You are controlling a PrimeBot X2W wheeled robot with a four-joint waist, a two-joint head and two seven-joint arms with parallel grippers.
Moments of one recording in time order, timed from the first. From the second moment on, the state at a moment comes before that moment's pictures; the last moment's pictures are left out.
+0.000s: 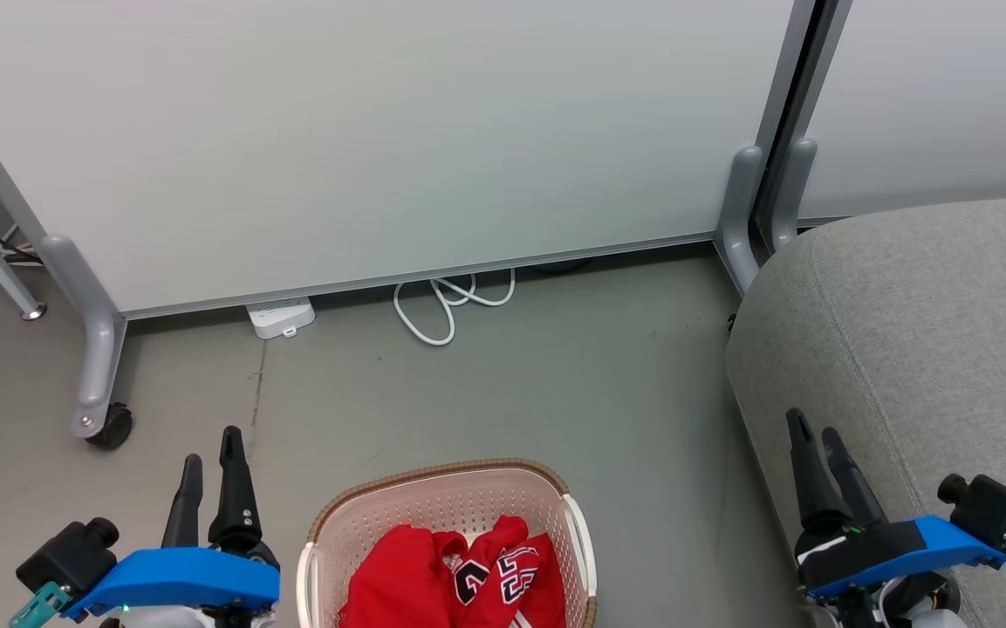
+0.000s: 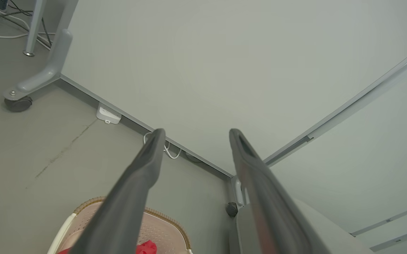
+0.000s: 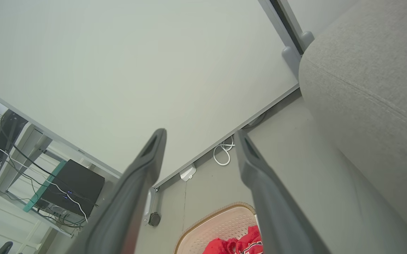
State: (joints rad) left arm -0.04 0.04 0.02 0.23 -0.79 -0.09 -0.10; right arm -0.10 -0.04 0.01 0.31 0.77 0.13 -0.10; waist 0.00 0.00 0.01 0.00
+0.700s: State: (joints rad) left arm -0.03 0.04 0.00 0.26 -0.55 -0.09 -0.16; right arm -0.12 -0.04 0.03 0.34 0.51 0.13 -0.15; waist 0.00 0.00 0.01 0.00
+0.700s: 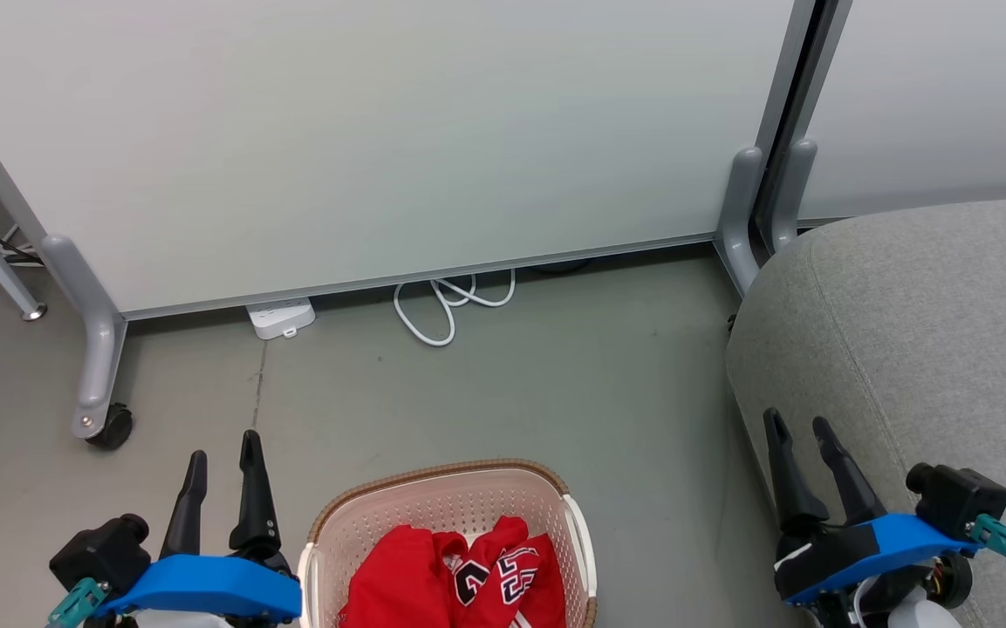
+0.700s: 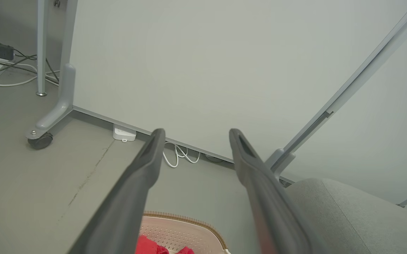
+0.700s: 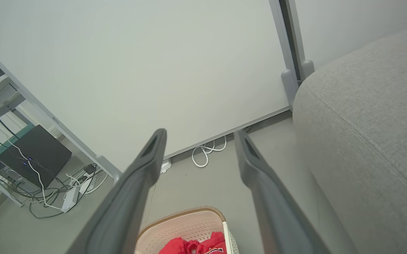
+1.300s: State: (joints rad) left arm -0.03 0.05 -0.01 0.28 -0.41 -0.09 -0.20; right arm -0.13 -0.04 0.05 0.35 0.33 0.13 -0.17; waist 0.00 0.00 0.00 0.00
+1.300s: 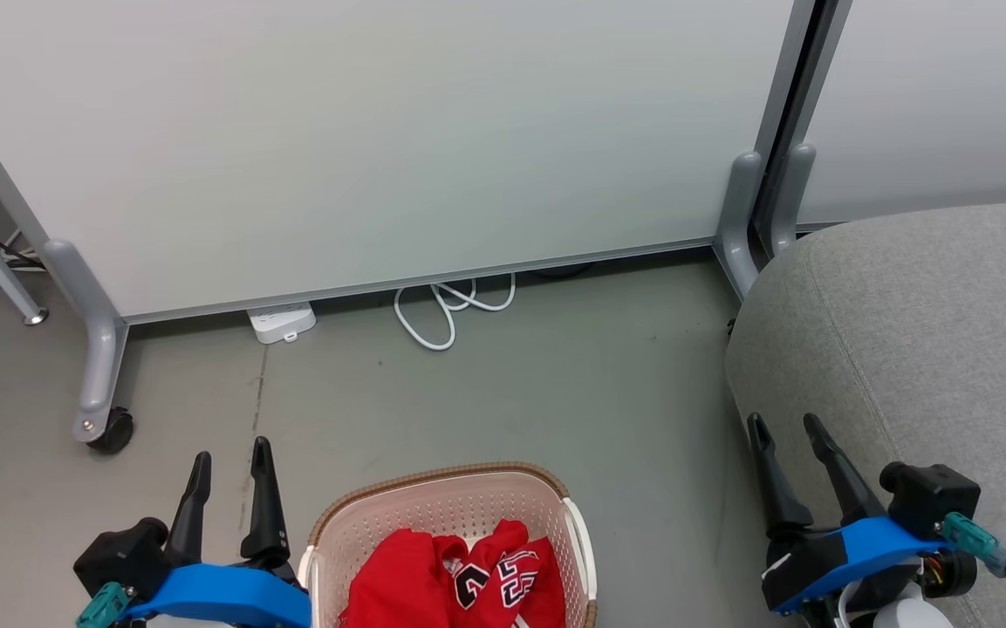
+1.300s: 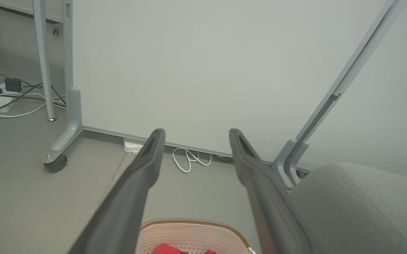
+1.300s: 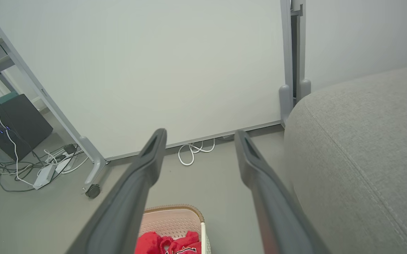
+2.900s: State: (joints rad) left arm -0.03 0.05 -0.02 0.29 -0.27 -0.09 -0.26; right arm -0.15 -0.05 0.07 0.36 0.10 0.13 -0.23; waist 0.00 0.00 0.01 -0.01
